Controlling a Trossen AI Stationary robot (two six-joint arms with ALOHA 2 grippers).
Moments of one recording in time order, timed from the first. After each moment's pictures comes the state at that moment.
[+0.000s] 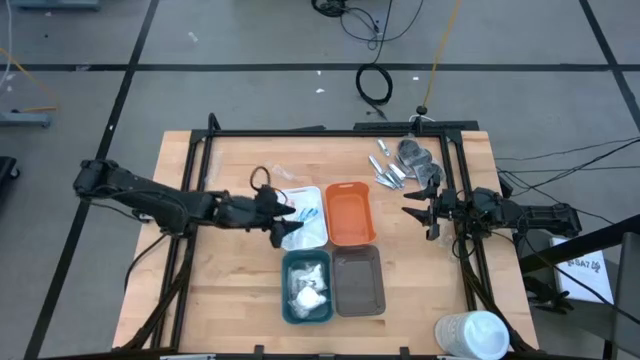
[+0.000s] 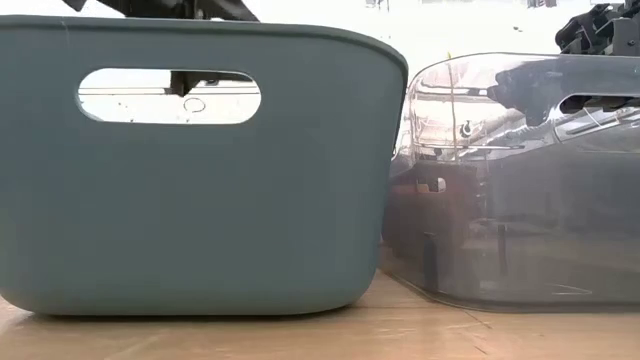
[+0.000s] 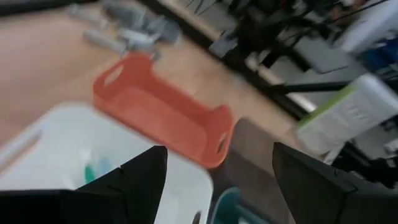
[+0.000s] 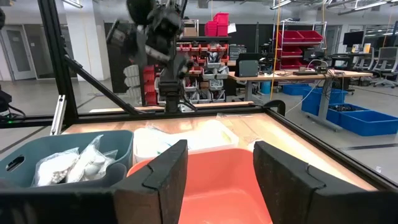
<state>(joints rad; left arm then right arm) -0.18 1.17 0.73 0.05 -0.29 -0.68 -0.02 0.01 0.02 0.07 0.10 0.01</state>
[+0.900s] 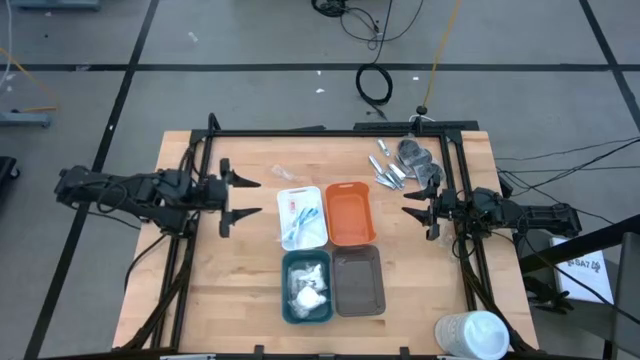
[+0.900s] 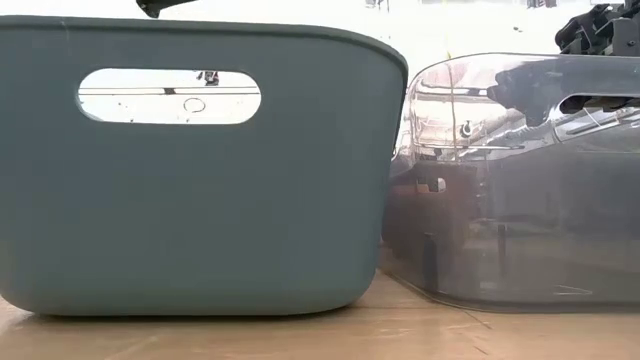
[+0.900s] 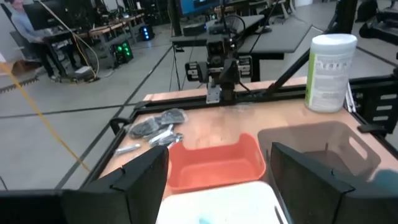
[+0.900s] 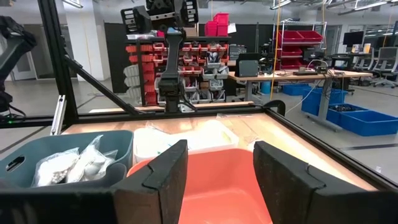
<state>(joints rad) -0.16 0.68 0.73 -0.21 -0.24 0.12 -0.02 0.01 0.02 0.07 0.10 0.01</state>
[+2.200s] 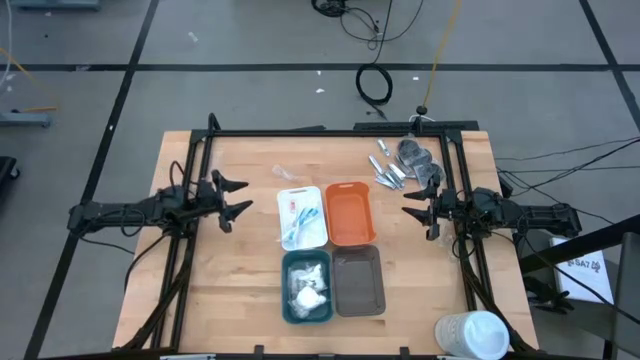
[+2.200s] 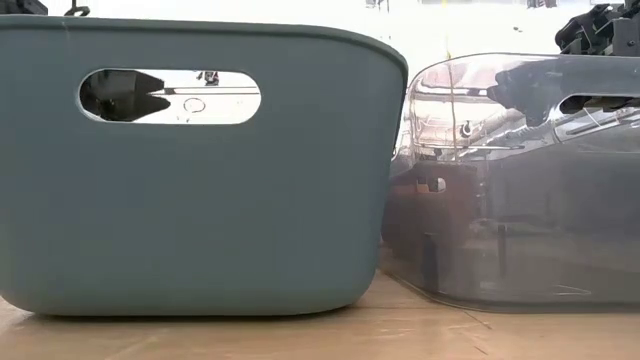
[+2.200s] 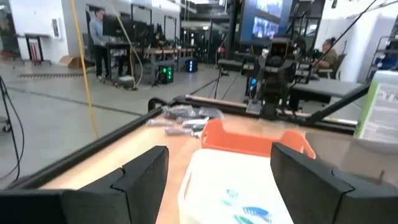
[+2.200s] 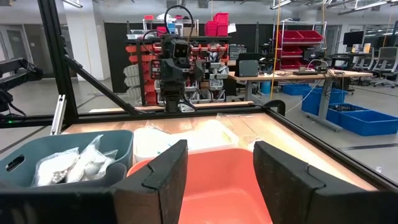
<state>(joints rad) 0.06 0.11 0.01 0.14 -0.21 -0.06 -0.02 0.01 0.02 0.07 0.10 0.01</state>
